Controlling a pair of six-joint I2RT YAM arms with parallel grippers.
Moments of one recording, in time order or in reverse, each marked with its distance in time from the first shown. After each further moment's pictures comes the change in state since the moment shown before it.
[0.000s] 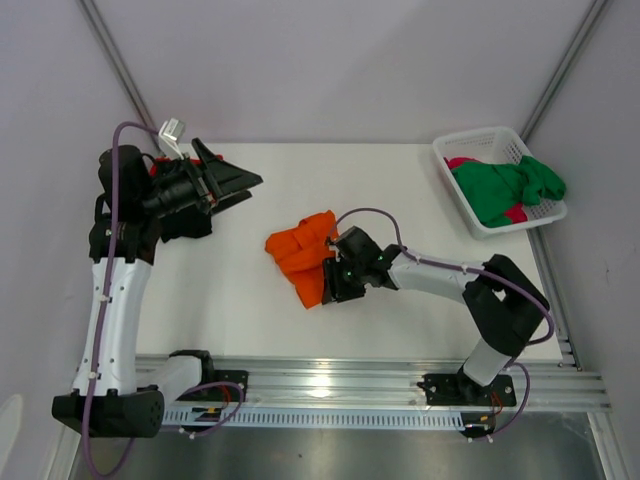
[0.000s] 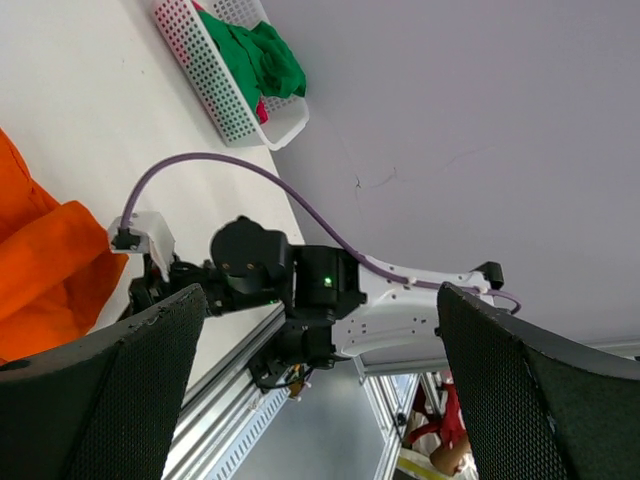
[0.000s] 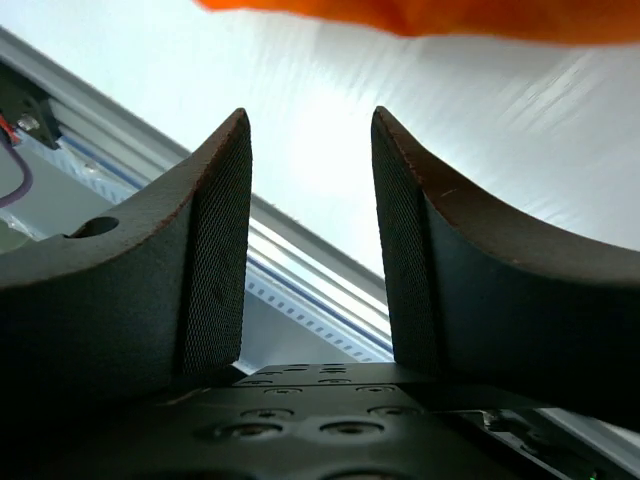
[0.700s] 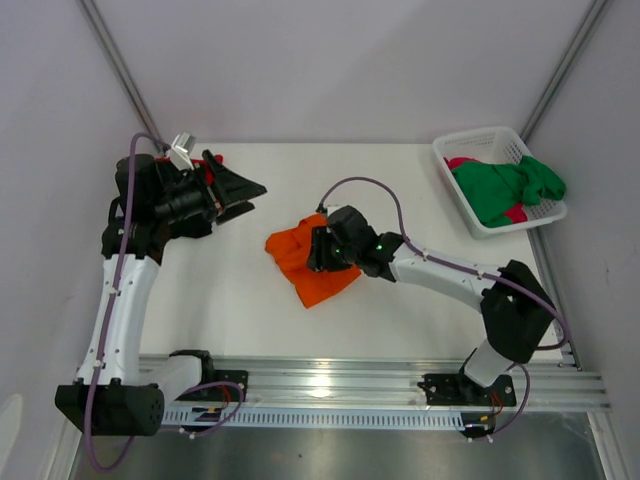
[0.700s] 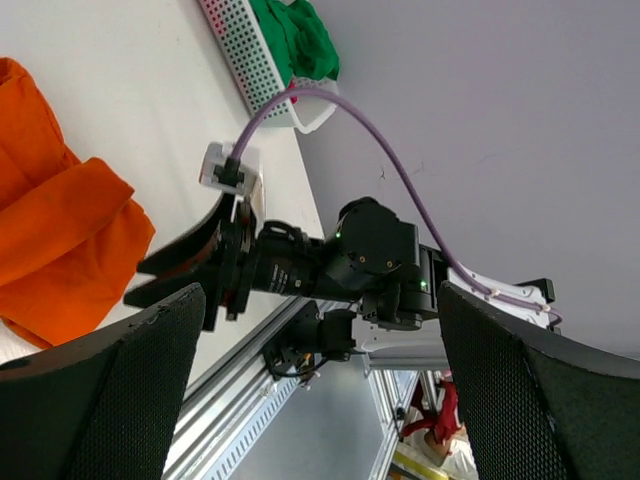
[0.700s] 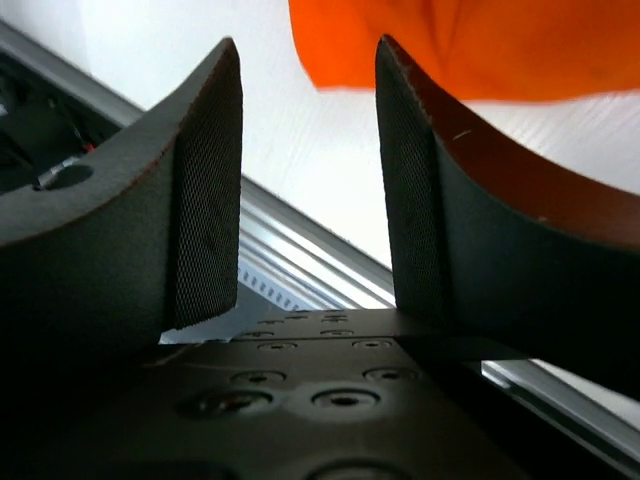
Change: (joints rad) left arm 0.000 0.013 -0.105 0.005 -0.015 0.039; right arm 0.048 -0.094 0.129 0.055 0.216 0.031
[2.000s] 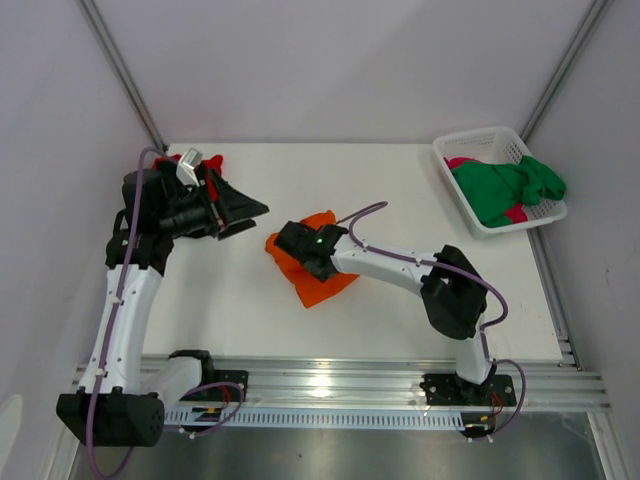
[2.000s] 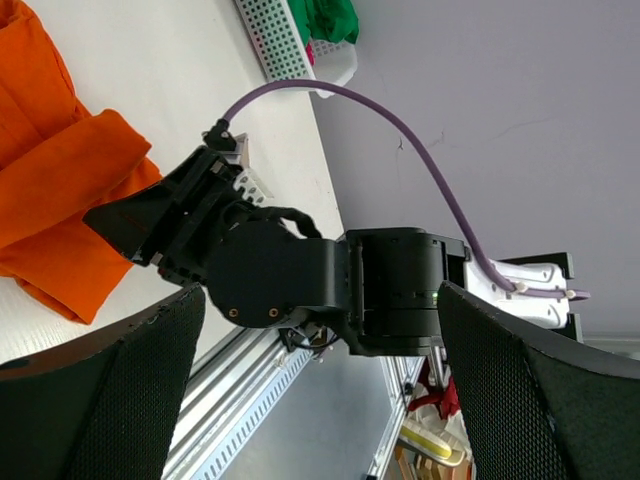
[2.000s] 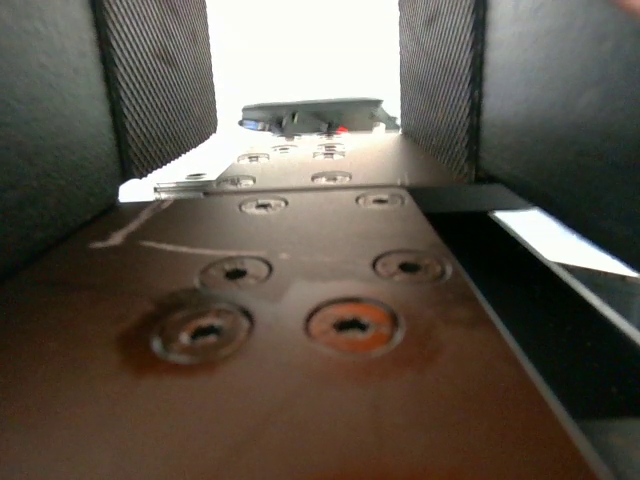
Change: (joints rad) left arm 0.003 -0.058 -0.111 -0.040 0.022 0.071; right arm 0.157 0.377 0.495 -0.633 0.591 1.048
